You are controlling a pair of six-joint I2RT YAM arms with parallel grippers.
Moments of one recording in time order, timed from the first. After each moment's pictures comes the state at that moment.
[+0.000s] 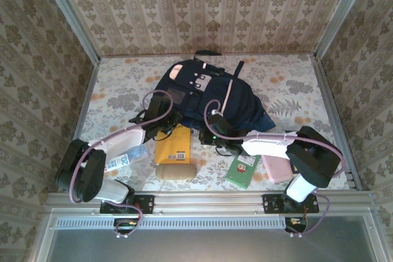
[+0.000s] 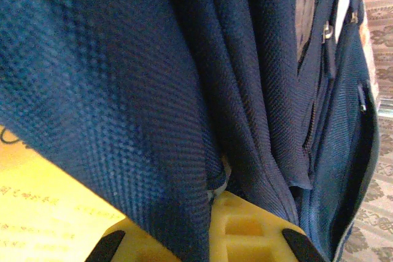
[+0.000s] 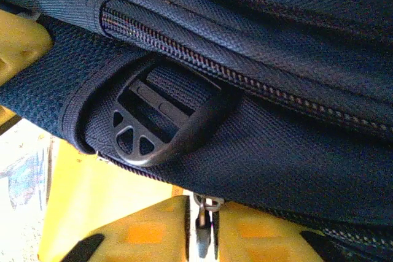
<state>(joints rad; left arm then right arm) -0.60 1.37 0.74 -0.12 0.06 -1.31 0.84 1.60 0.77 0.10 0.08 0.86</state>
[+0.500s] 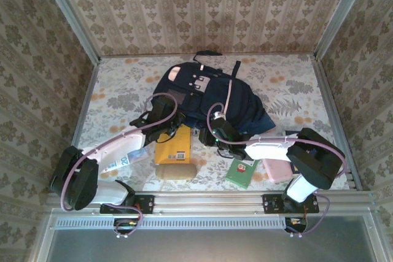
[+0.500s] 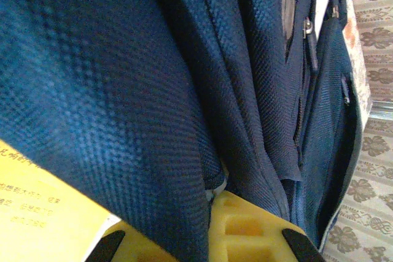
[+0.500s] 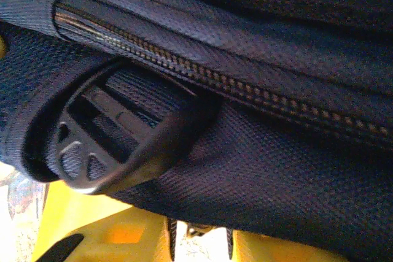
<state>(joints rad) -0.66 1.33 0.78 -0.21 -0.02 -1.37 0.84 1.59 0.69 0.24 0.12 0.86</state>
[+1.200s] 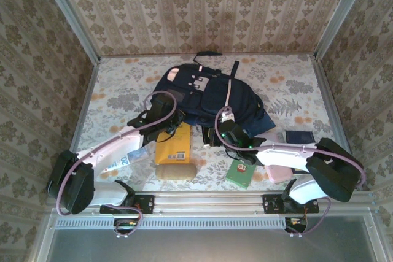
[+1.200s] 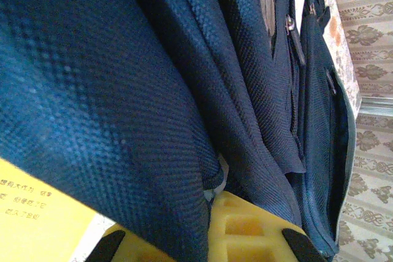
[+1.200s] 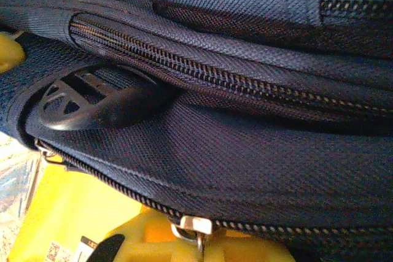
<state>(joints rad) -0.66 1.30 0.80 -0.23 -0.02 -1.34 0.84 1.41 0.60 0.21 0.22 0.71</state>
